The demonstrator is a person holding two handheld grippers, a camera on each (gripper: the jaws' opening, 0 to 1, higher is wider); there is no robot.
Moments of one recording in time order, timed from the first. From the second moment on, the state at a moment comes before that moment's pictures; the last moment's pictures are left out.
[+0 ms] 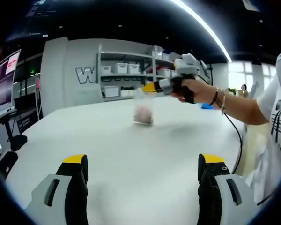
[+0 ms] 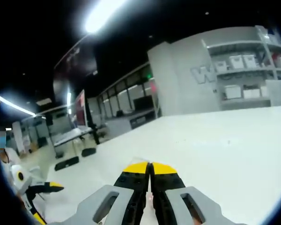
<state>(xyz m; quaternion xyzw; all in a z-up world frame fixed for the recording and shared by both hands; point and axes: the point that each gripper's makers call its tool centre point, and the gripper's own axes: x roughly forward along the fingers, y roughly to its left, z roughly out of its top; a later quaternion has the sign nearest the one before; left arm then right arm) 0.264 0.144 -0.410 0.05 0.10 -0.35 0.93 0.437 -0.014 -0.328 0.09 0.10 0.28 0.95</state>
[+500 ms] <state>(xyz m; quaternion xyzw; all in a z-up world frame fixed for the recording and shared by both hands) 0.267 0.147 -0.408 0.05 0.10 -0.35 0.93 0.460 -0.015 -0.323 0.09 0.10 0.26 0.96</state>
